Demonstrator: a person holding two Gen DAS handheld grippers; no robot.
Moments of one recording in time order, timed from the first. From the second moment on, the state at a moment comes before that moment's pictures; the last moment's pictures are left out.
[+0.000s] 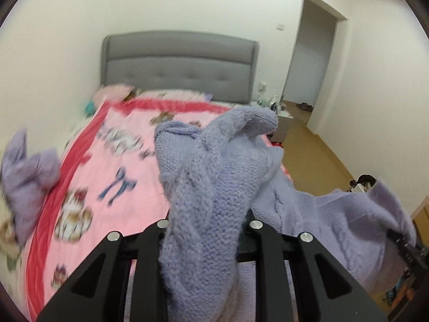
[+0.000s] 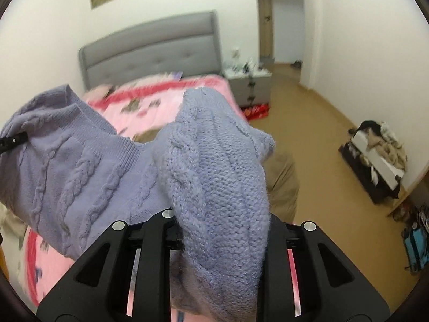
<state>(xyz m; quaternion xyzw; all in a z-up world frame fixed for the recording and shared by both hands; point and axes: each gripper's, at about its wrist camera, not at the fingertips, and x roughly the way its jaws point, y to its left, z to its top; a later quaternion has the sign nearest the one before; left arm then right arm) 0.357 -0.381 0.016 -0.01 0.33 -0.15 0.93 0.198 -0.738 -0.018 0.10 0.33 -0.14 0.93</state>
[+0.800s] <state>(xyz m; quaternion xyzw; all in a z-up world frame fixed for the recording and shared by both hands) 0.598 -0.510 -0.206 0.13 0.47 -0.12 0.86 0.325 -0.932 -0.221 0.28 0.43 -0.25 0.82</state>
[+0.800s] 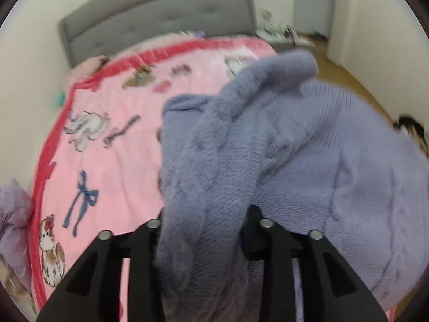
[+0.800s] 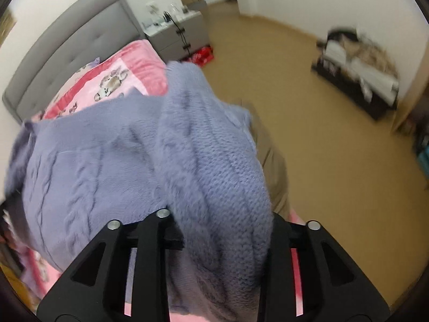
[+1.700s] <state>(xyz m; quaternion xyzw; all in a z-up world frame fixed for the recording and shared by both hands) 0.645 -0.552 -0.239 0.15 0.52 -0.16 0.82 0.402 -0.925 -0.243 0.19 0.49 -0.13 0.84</state>
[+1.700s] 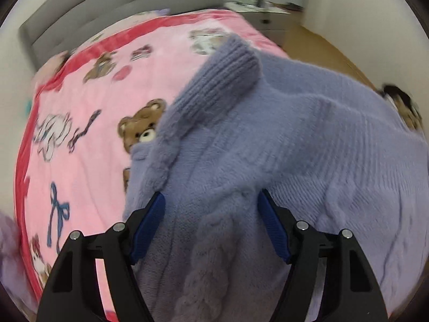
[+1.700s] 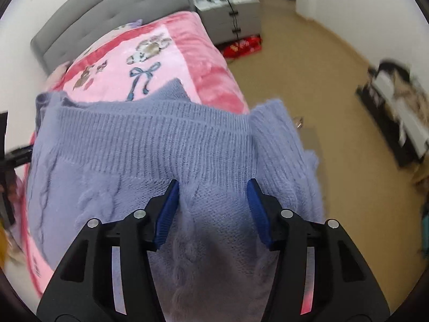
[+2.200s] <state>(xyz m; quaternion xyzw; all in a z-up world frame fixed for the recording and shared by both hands) 0.636 -0.559 -0.262 0.18 0.50 -0.08 0.84 0.439 -0.921 -0.282 0.16 0.56 -0.20 0.79</state>
